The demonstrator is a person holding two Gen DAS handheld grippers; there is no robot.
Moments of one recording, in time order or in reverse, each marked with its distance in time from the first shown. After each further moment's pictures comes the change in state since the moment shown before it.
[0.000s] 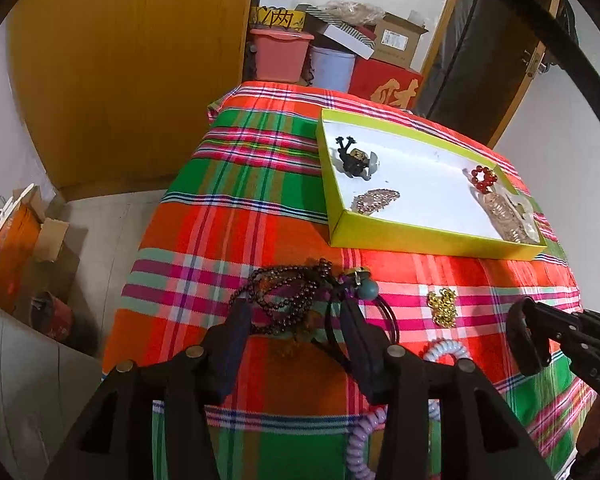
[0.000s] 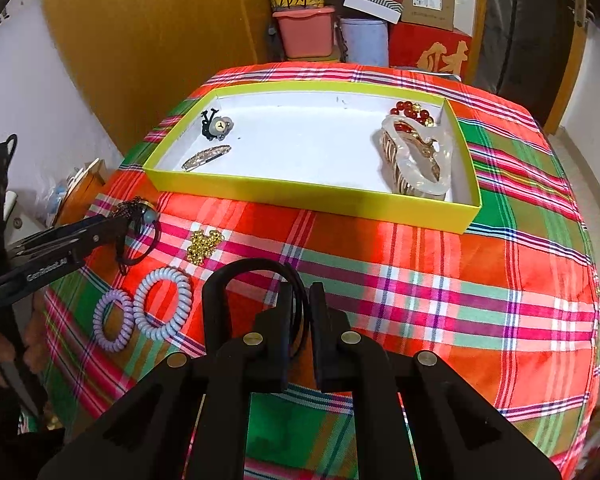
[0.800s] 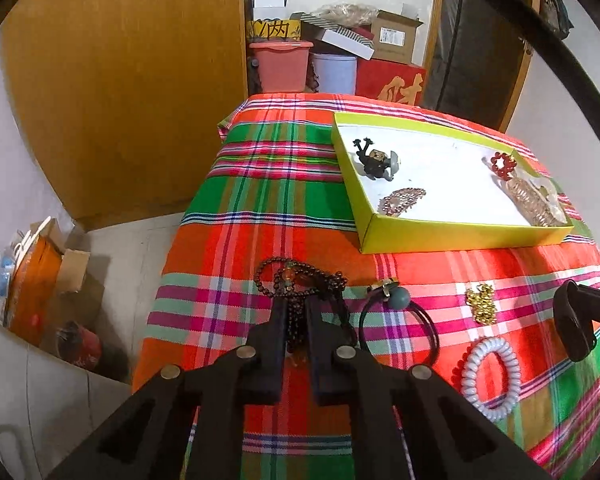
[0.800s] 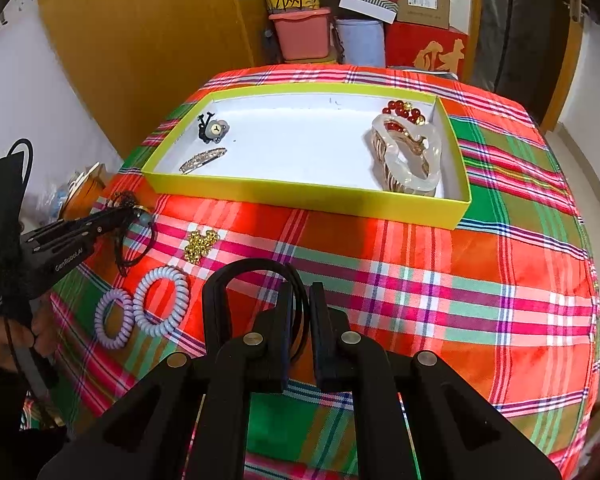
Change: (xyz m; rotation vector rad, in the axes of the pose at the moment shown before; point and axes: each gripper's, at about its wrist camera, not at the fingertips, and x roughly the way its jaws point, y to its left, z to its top) left arm 0.004 0.004 0.000 0.094 -0.044 0.087; right arm -0.008 -0.004 -0.002 0.014 -0.012 0.002
